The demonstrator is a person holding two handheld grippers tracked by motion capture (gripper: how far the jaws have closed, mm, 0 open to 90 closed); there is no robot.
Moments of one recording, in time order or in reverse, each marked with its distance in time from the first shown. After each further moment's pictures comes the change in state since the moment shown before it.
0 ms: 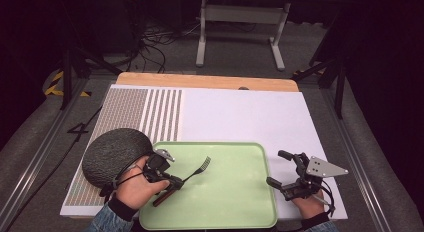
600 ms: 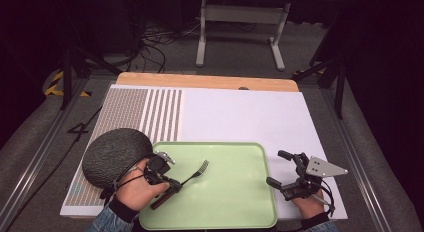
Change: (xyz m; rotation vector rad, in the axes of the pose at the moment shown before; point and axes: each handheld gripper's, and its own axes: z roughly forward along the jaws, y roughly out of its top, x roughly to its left) left arm 0.001 -0.005 0.007 0.055 0.022 -0.033; right arm 0.000 0.000 0.000 0.003 0.001 0.001
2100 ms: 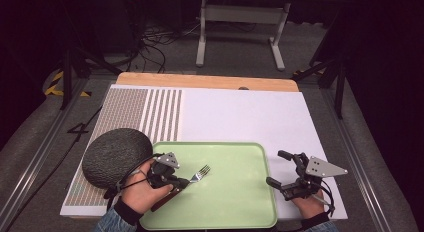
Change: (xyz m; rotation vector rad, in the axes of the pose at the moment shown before) left arm -0.016 0.005 0.003 -0.132 -0.007 0.242; right arm 0.000 0.000 0.000 0.005 -0.003 -0.003
